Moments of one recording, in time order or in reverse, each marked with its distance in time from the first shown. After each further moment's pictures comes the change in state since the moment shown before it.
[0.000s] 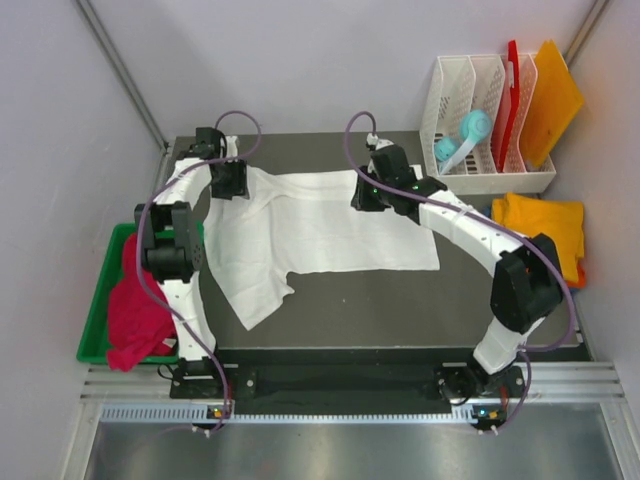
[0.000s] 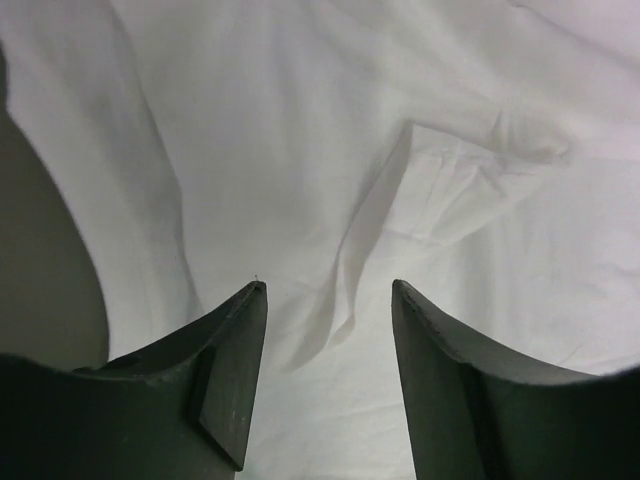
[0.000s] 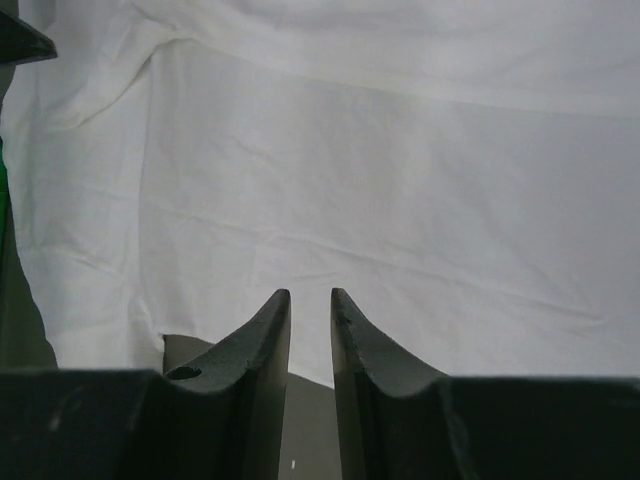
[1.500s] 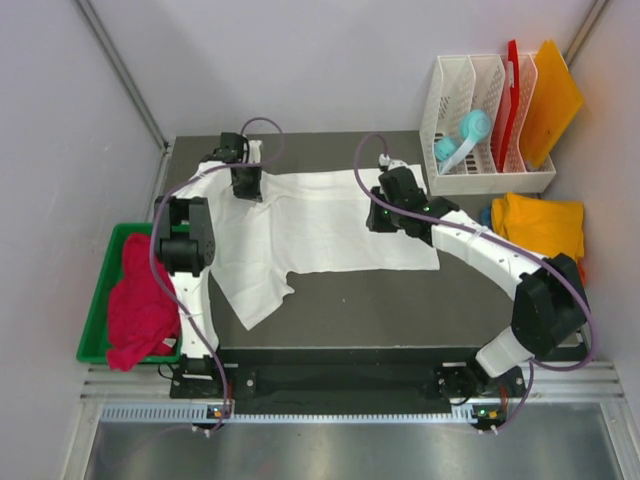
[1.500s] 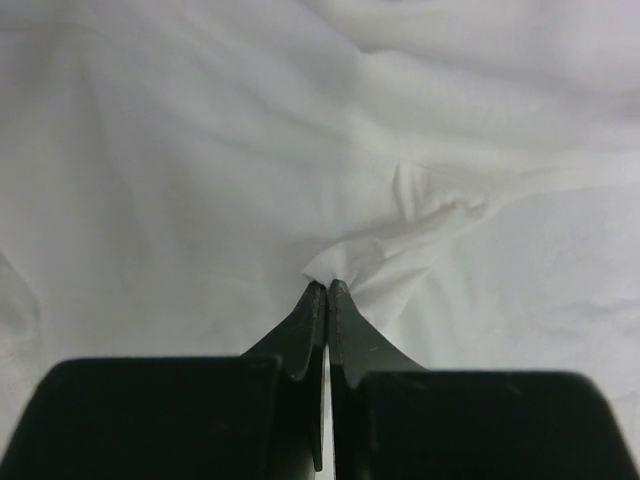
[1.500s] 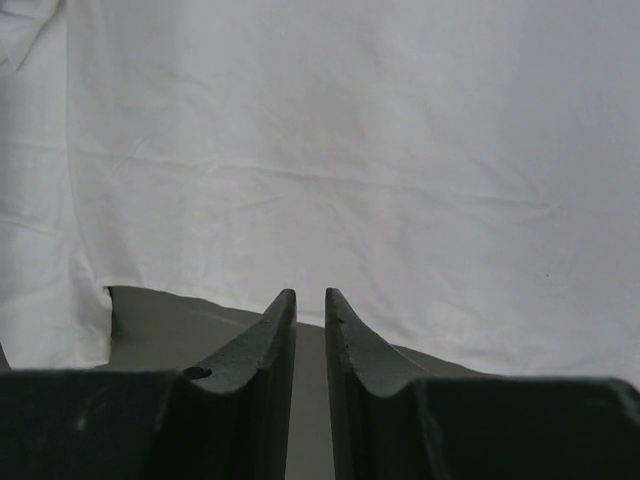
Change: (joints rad) left arm -0.089 0.142 0.036 0.100 0.040 0.021; right arm 0.042 -0.194 -0.219 -0.045 0.119 0.028
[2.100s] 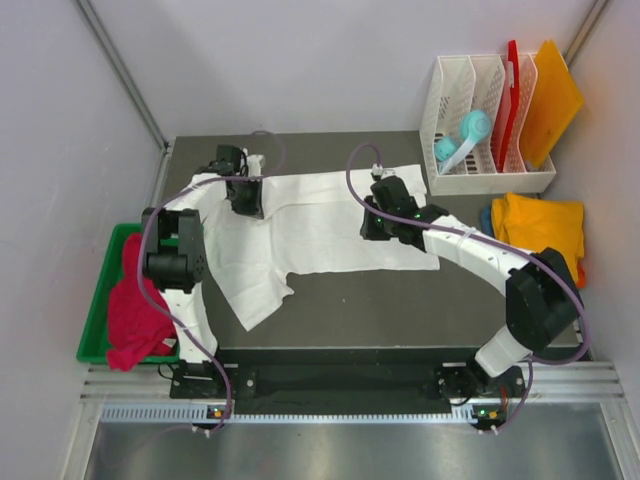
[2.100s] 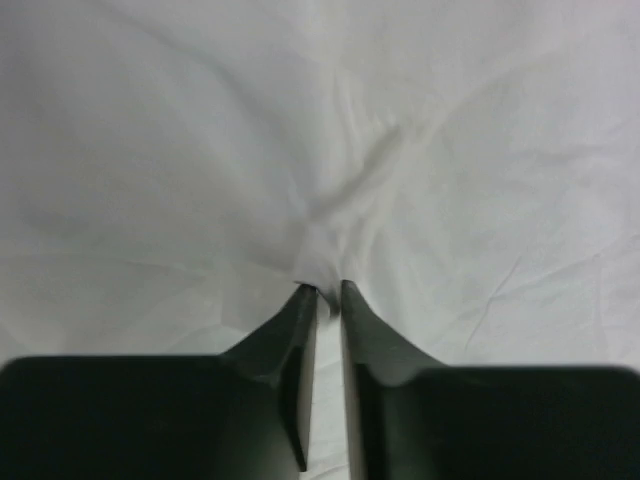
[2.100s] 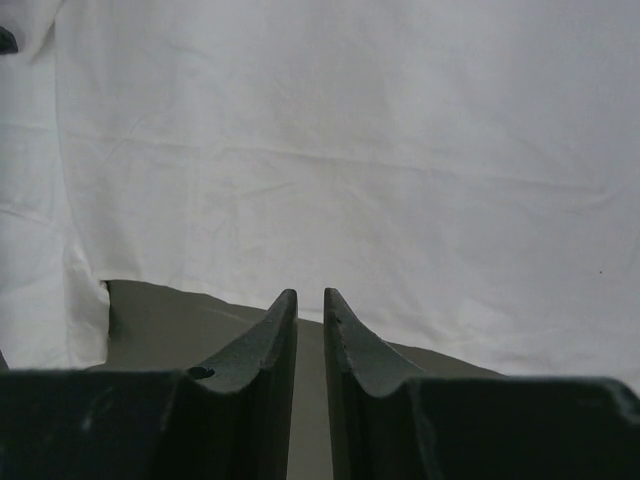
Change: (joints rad) left arm -0.012 -0.216 -0.259 -0.002 0.069 0.025; right arm 0.034 0.038 -0.051 0.068 -0.010 0.042
